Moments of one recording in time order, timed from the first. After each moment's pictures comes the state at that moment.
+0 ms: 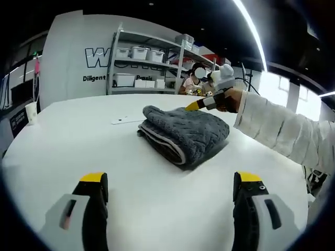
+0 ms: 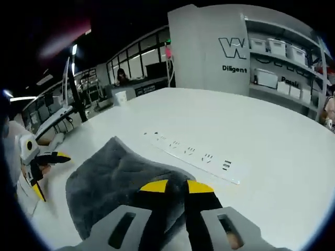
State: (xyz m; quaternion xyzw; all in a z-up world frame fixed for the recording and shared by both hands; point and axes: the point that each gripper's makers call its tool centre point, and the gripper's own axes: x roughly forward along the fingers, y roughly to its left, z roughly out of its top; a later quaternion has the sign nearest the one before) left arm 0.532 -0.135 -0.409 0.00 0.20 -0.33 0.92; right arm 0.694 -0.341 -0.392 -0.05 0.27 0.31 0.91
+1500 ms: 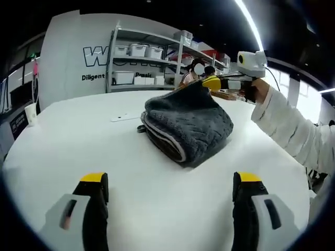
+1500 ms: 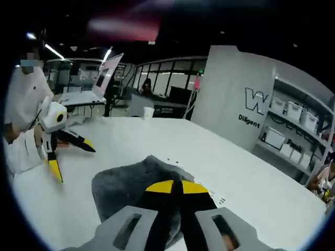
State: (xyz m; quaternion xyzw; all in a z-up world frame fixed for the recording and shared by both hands) left arm 0.531 -0.136 -0.415 0.01 0.21 -0.33 0.92; right arm 0.619 -0.319 -0.310 -0.18 0.10 0.36 0.91
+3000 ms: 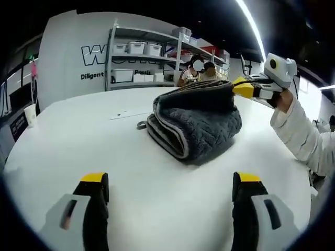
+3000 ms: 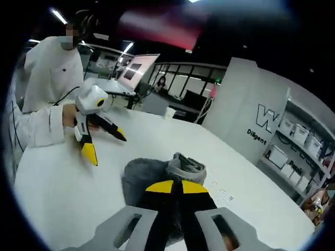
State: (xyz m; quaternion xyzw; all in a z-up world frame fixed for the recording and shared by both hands) left arm 0.529 -0.136 -0.420 0.03 0.22 -0.33 0.92; right arm 0.536 -0.311 -0.321 -0.25 0.07 0.40 0.88
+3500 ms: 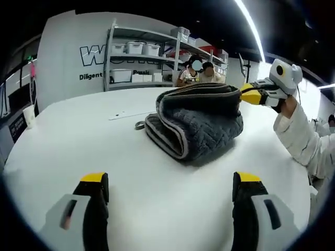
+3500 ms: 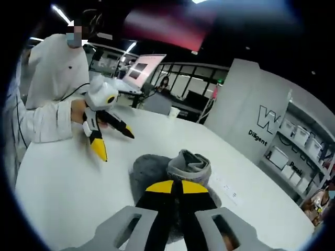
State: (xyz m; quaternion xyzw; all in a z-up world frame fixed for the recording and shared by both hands) left arm 0.527 -0.138 -0.419 0.03 0.22 -0.34 0.92; right arm 0.517 -0.313 -0.332 -0.25 0.07 0.40 0.88
